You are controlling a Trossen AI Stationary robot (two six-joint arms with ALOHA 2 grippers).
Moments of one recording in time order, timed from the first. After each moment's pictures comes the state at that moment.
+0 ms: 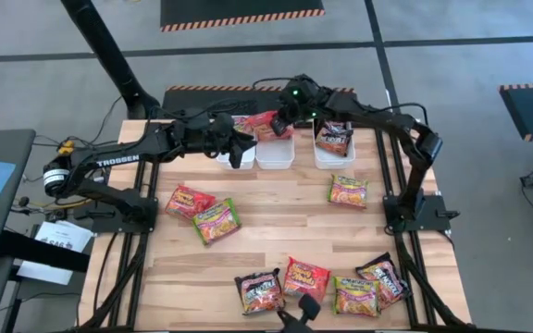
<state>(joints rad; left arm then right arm) 0.40 1.28 1.01 0.02 0.05 -0.33 -0.58 1.83 1.56 -0.40 -0.11 0.18</state>
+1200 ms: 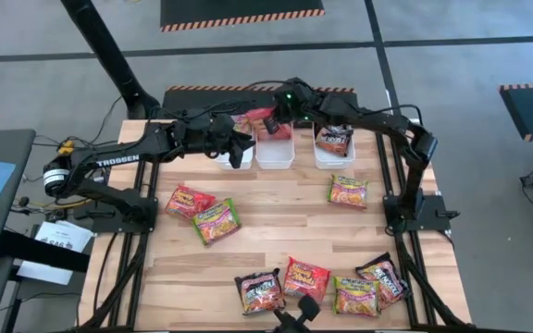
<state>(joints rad) 0.40 1.28 1.01 -0.01 0.02 -0.31 -0.54 1.86 1.61 -0.39 0.09 0.24</state>
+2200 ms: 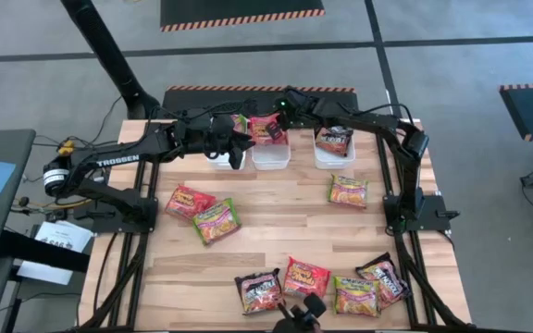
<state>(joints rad) 0.40 1.28 1.01 -0.02 0.01 -0.27 -0.55 1.94 1.59 -0.49 0.21 0.24</state>
